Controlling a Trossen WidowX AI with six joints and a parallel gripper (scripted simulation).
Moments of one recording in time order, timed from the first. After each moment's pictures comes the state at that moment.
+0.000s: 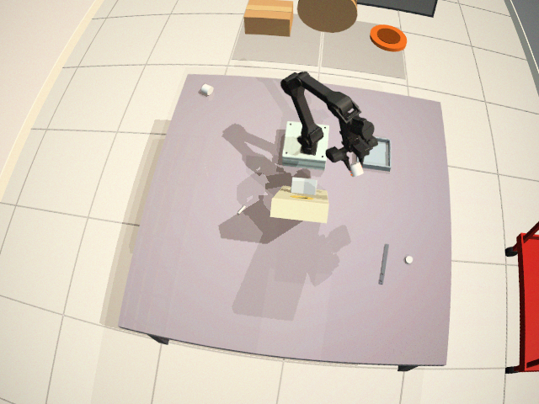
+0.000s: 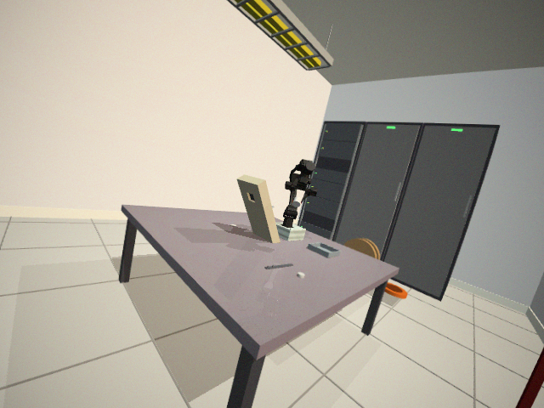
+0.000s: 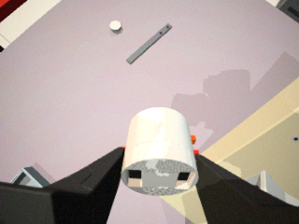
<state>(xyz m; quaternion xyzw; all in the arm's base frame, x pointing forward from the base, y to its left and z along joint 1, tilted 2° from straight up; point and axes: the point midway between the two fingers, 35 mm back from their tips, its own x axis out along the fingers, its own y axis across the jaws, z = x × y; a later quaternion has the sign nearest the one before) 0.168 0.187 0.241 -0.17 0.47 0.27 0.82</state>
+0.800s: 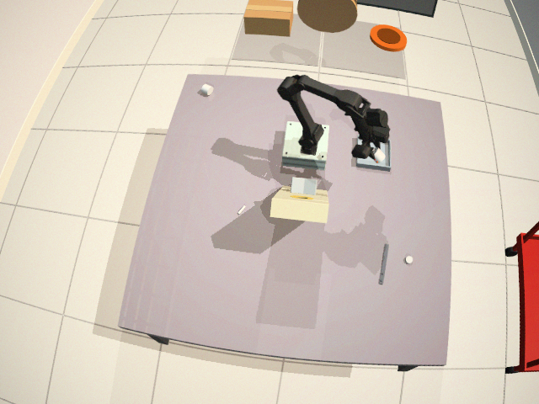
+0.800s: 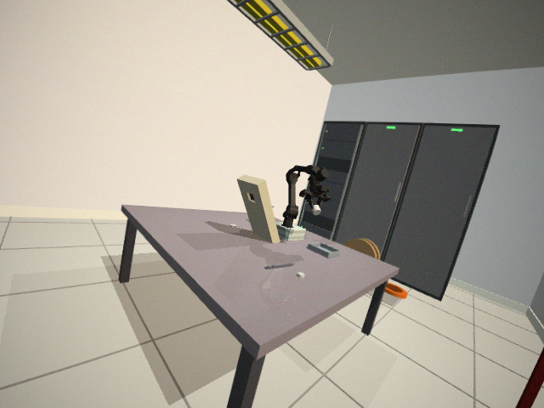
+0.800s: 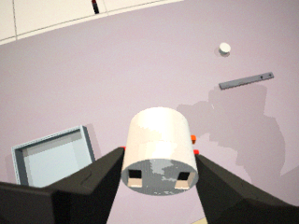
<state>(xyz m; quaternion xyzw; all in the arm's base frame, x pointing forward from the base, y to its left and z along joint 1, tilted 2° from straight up) 0.087 0.255 0.218 -0.29 0.40 0.49 0.72</state>
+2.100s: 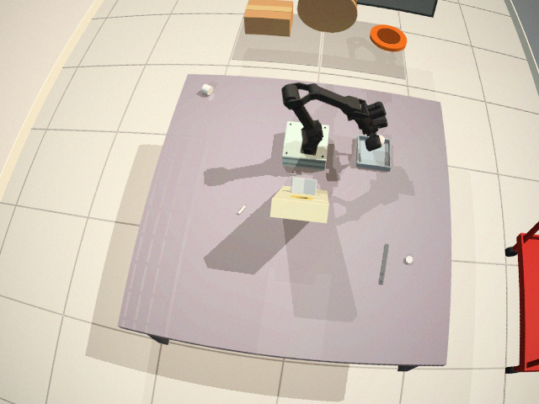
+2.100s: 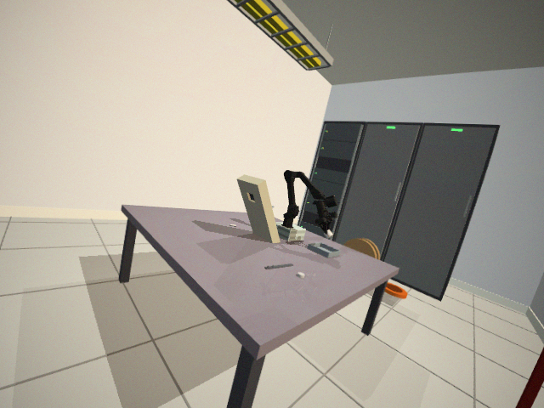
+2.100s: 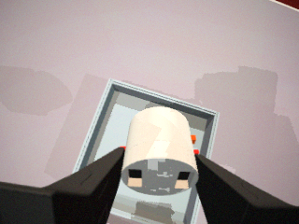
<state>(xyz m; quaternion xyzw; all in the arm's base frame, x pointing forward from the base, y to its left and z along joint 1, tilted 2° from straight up) -0.076 0.263 0.073 -0.41 0.30 0.69 0.52</state>
